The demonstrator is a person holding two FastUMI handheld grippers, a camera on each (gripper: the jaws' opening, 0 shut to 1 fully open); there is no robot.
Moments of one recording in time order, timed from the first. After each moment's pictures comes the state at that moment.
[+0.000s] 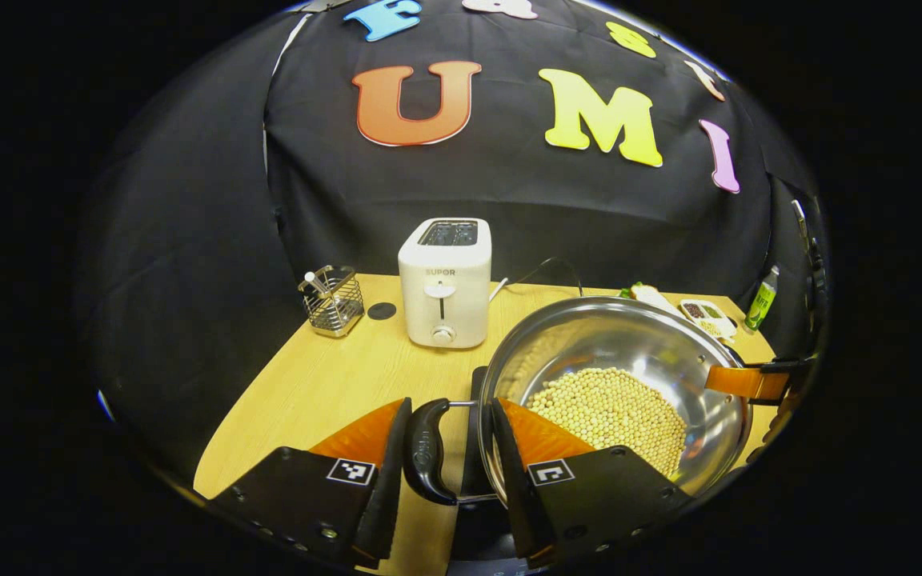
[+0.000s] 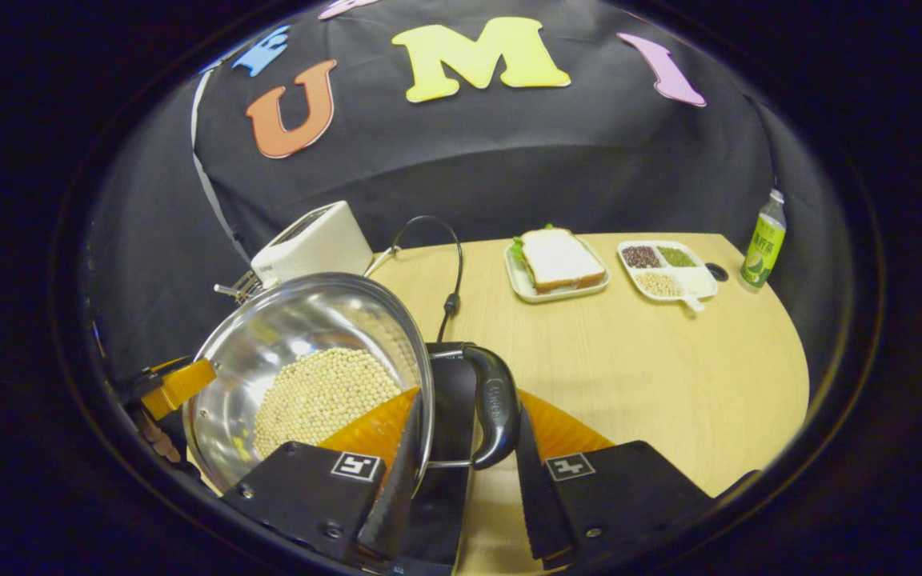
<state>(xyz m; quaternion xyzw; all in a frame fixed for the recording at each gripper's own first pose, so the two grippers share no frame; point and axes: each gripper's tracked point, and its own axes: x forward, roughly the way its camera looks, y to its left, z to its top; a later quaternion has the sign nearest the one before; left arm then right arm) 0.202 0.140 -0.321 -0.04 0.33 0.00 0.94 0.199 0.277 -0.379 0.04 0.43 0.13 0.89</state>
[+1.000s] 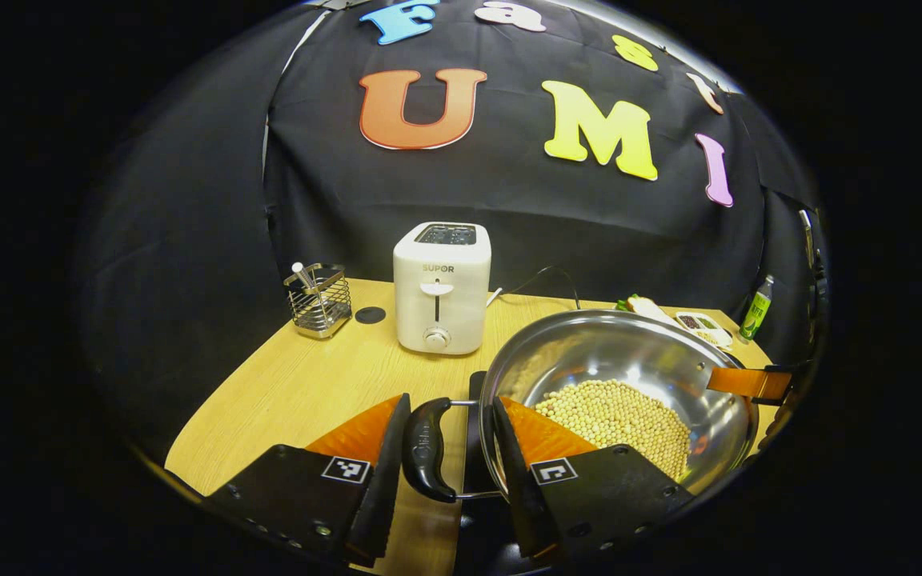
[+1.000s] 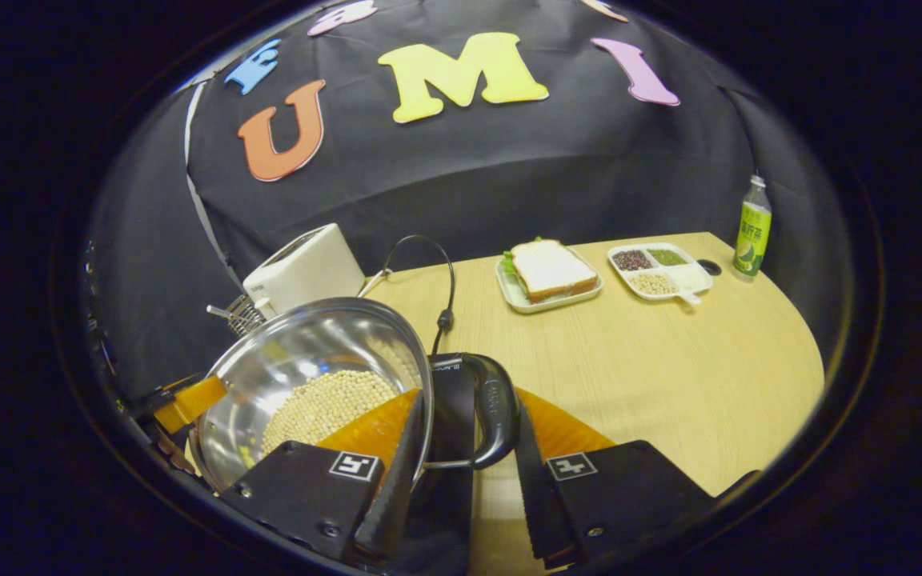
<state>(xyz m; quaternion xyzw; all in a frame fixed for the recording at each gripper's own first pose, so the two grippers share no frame) 0.216 0.137 -0.335 -0.07 0.28 -0.02 0.96 0.203 0.278 -0.382 0.07 0.37 0.11 0.92</state>
